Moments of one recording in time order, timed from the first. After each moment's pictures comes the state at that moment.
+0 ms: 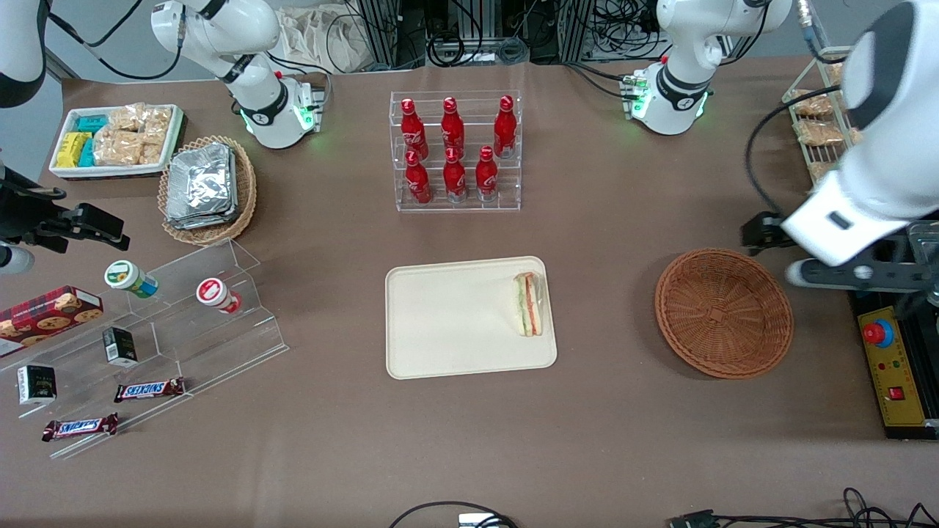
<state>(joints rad) -0.04 0.21 -0.13 -1.33 0.15 1.44 -0.01</state>
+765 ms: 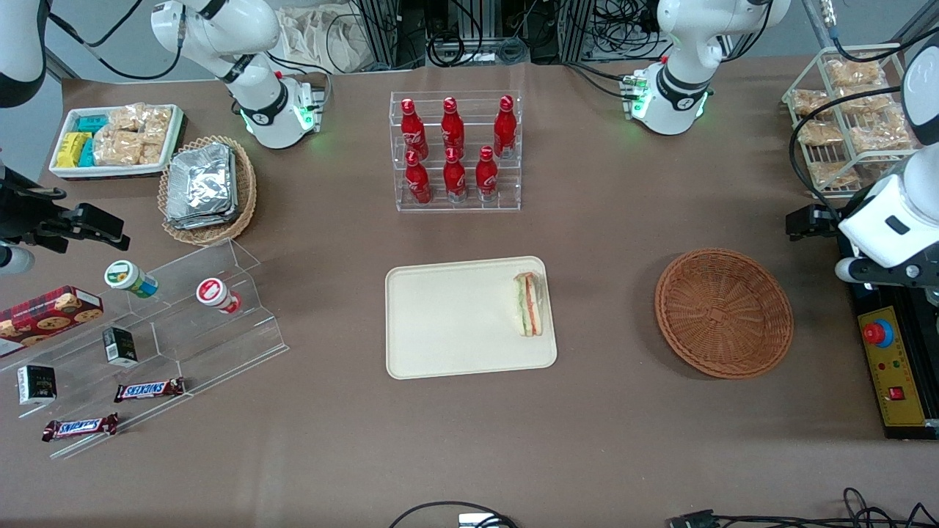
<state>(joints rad) 0.04 0.20 -0.13 -1.38 0.15 1.37 0.06</state>
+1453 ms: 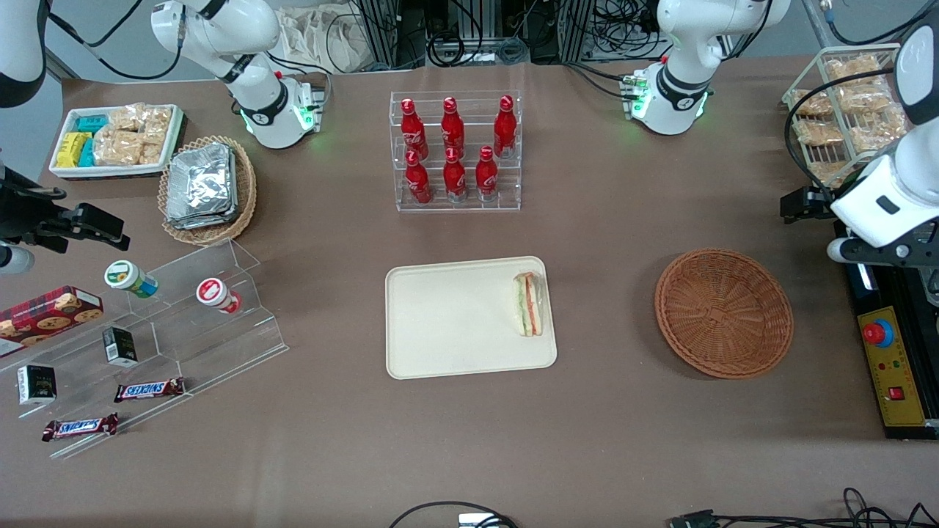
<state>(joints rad) 0.05 0.09 -0.13 -1.52 0.13 1.43 0.06</state>
